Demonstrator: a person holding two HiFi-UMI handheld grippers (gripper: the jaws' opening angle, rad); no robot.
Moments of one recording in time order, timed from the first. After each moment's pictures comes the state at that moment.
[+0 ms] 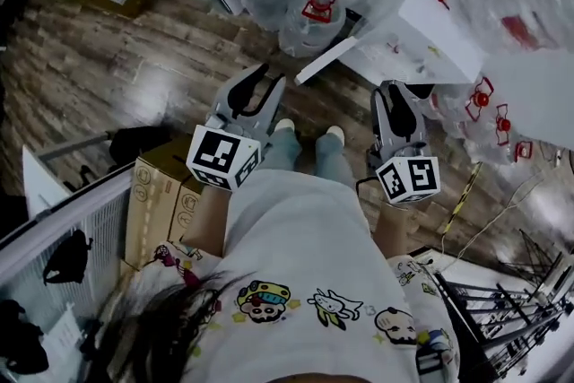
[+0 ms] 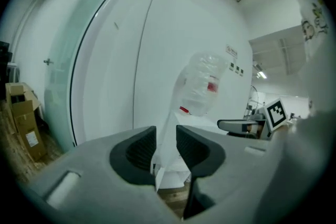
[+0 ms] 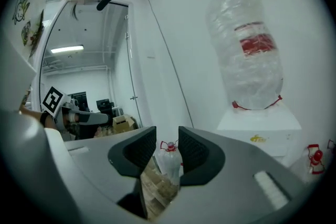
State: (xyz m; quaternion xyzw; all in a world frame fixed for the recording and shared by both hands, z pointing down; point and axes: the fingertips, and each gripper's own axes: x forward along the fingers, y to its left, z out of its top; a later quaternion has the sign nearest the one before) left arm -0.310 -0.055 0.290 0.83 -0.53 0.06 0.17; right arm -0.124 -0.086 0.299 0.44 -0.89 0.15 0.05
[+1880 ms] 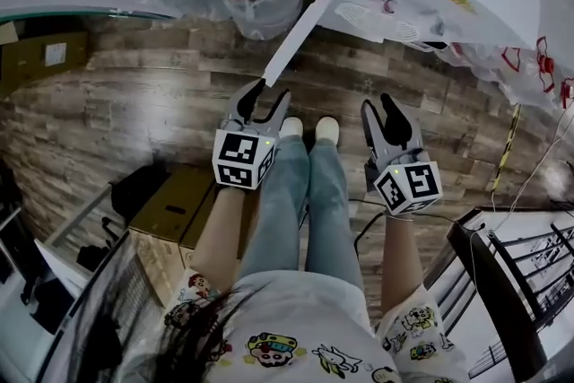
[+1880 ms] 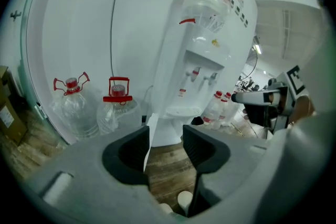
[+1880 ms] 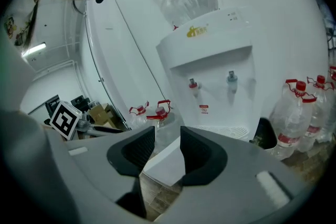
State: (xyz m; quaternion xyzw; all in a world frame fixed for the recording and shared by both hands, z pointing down) left arm -0.198 -0.125 0.647 0.83 -0.42 0.24 0.28; right arm -0.027 -0.111 0.590 0.52 -0.80 0.29 0.10
